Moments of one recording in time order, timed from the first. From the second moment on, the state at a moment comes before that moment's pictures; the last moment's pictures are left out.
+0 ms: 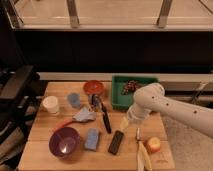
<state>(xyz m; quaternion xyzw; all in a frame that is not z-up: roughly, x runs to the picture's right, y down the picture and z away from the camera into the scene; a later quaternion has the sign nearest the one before) 0.138 0.199 0.751 -0.35 0.14 0.58 0.72</state>
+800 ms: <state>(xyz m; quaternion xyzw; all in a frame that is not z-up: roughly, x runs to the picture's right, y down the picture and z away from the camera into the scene) 0.114 0.246 0.768 -0.39 0.19 0.59 0.68</state>
